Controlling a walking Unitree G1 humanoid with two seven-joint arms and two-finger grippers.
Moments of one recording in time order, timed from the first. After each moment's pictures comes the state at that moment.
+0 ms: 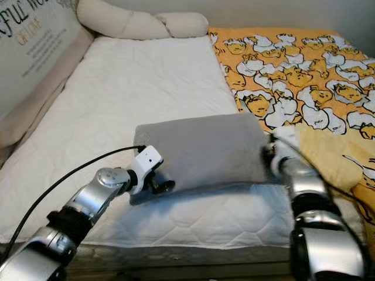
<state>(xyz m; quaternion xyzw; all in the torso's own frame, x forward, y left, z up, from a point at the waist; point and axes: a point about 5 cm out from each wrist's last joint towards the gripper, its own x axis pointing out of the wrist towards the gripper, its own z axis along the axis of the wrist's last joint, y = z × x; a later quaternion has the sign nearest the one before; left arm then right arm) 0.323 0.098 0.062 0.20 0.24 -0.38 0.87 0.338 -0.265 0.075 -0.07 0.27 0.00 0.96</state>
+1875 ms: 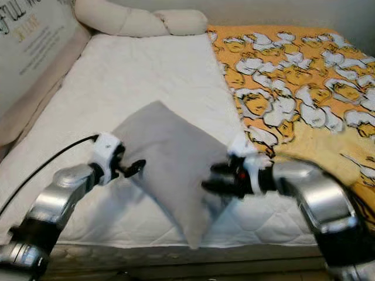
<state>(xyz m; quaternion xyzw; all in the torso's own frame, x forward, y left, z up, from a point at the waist) 0.311 0.164 0.086 0.07 0.19 -0.26 0.94 0.278 -0.188 0.161 -0.08 0.25 0.49 0.83</state>
